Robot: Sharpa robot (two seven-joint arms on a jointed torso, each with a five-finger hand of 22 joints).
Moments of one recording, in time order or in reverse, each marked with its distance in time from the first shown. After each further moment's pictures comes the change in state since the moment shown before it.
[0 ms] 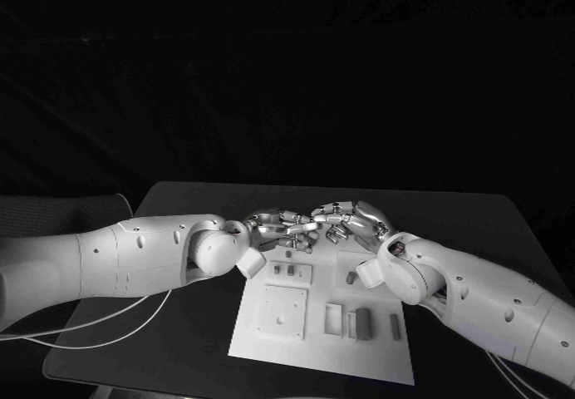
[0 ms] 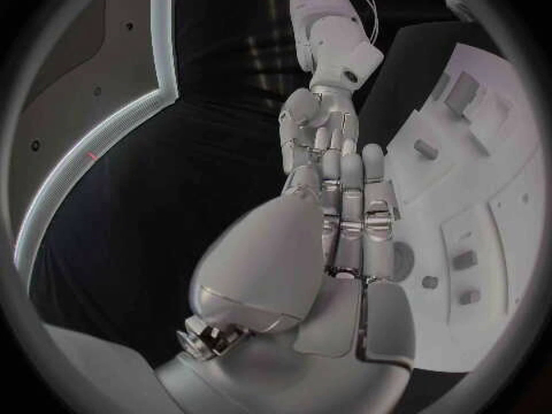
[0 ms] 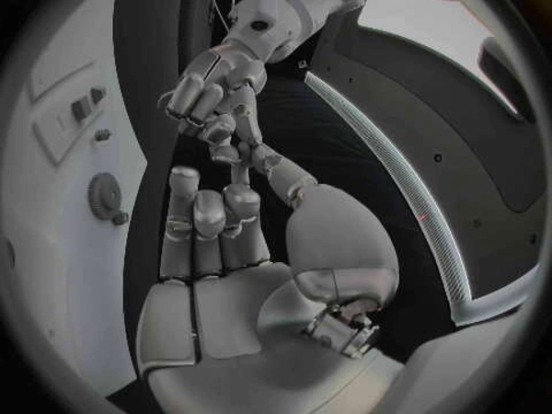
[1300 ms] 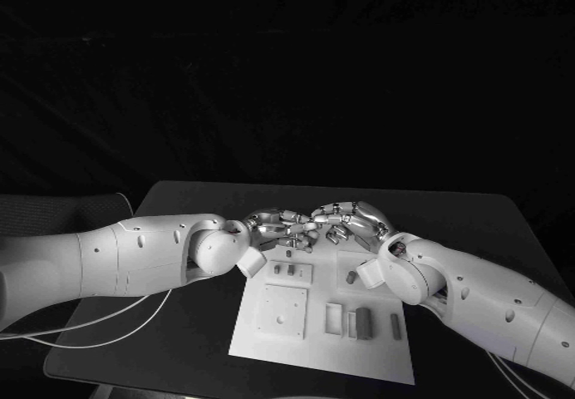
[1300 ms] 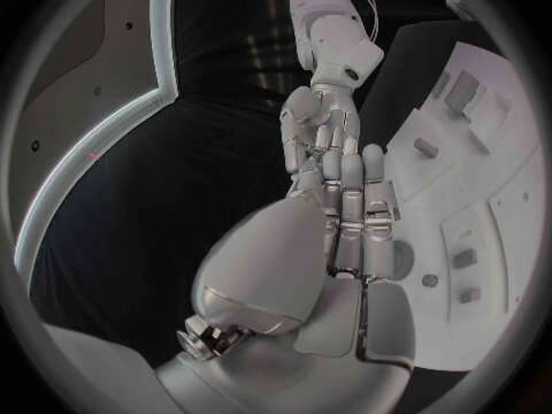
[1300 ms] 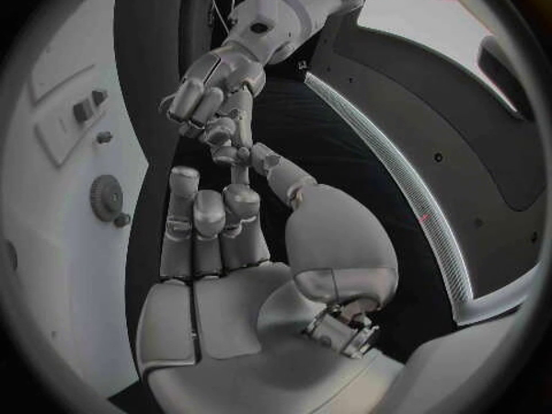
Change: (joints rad) left arm 0.000 -0.002 0.000 0.001 0.003 -0.005 0.001; left_hand 0.004 -0.005 0.066 -0.003 0.000 -0.001 -0.001 0.004 0.020 -0.012 0.003 0.000 0.000 -0.004 0.004 0.004 -0.005 -0.006 -0.015 0.000 0.000 0.001; right arm -0.002 0.000 0.000 -0.002 -0.001 0.010 -0.003; right_hand 0.004 0.021 0.009 0.000 0.005 0.000 0.000 0.000 0.002 -0.002 -0.002 0.000 0.001 0.001 -0.002 0.000 0.000 0.000 -0.004 0.004 0.000 0.000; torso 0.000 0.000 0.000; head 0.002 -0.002
